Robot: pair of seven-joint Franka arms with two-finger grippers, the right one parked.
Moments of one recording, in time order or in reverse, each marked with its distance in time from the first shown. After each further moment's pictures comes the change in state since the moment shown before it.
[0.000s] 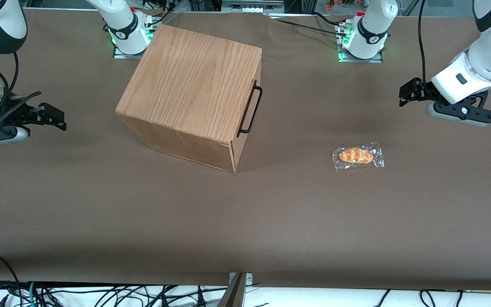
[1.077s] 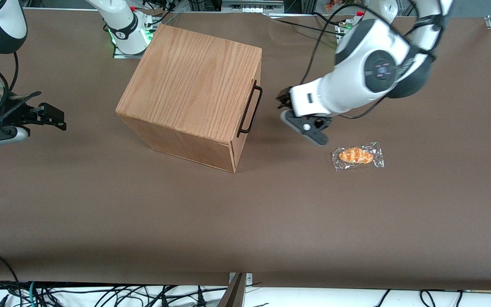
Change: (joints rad) arm -0.192 0.352 -0.250 0.152 -0.269 0.251 -0.032
